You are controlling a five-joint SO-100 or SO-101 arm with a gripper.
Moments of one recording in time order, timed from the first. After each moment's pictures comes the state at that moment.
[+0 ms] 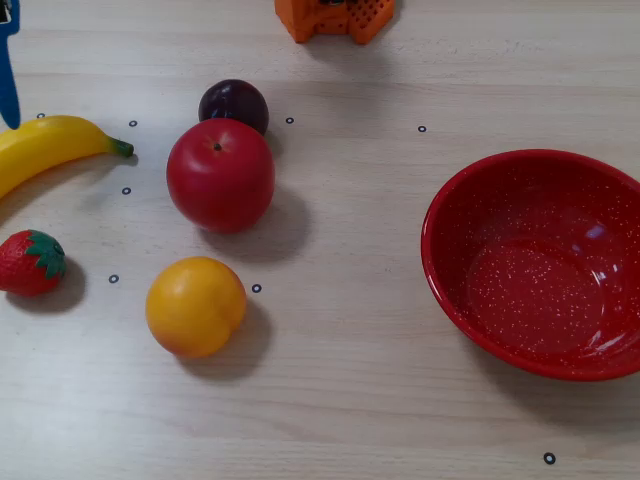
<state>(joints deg) -63.9 61.7 51.8 86.7 100.8</state>
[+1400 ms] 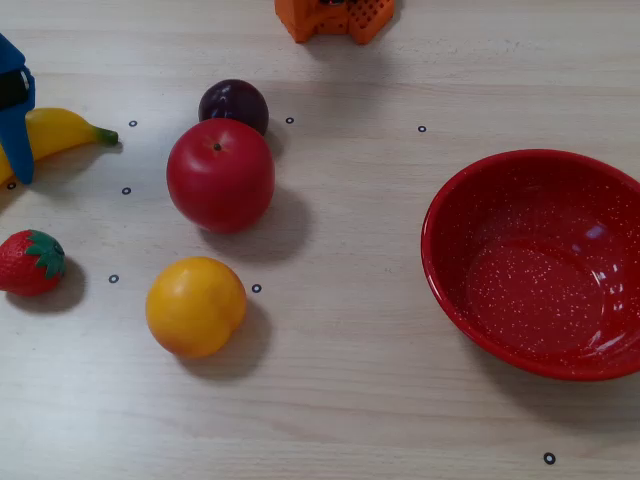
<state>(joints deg) -61.5 45.0 46.5 74.3 112.9</state>
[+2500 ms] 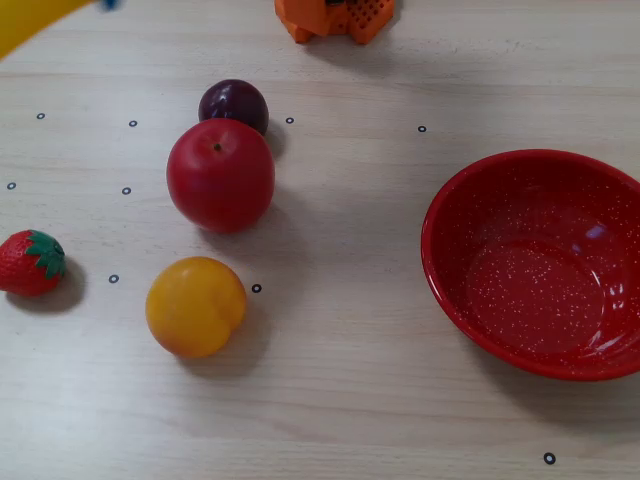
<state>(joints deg) -28.4 100.6 54.8 104.8 67.5</state>
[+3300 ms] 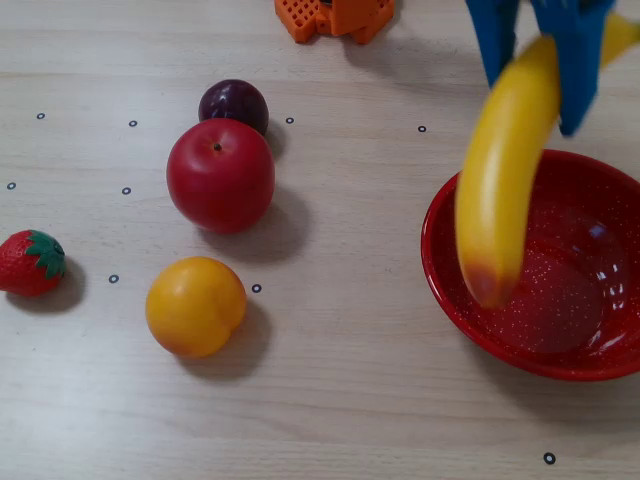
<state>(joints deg) 25.1 69.9 42.2 104.8 24.9</state>
